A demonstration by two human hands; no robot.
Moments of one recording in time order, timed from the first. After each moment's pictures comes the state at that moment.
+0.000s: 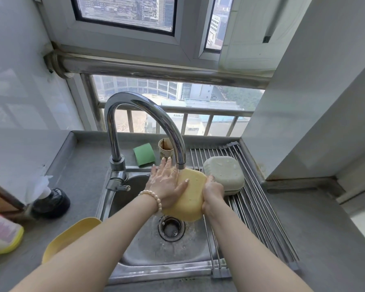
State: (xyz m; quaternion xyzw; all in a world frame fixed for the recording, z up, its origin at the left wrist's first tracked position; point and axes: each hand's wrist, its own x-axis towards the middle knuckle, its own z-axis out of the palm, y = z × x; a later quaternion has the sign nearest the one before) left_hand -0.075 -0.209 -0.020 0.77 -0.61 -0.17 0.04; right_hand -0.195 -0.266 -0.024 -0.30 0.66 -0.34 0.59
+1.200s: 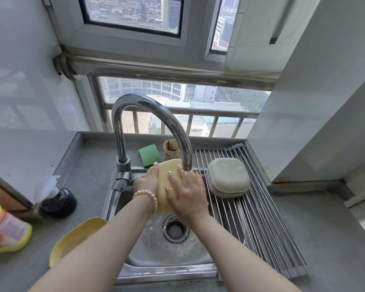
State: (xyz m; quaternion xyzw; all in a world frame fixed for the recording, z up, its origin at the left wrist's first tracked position) left_hand -0.053 -0.200 -0.027 0.76 0.00 -0.38 0.53; right_hand -0.172 -0.224 -0.044 -0.90 0.36 -0.23 0.05
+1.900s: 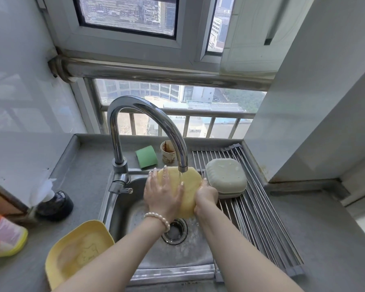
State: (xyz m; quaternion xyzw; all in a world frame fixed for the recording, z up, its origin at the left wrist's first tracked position) left_hand -0.101 -0.184 -0.035 0.87 -0.44 -0.10 0.20; right_hand -0.174 -0.260 -0.038 -0.33 0.70 -0.31 0.56
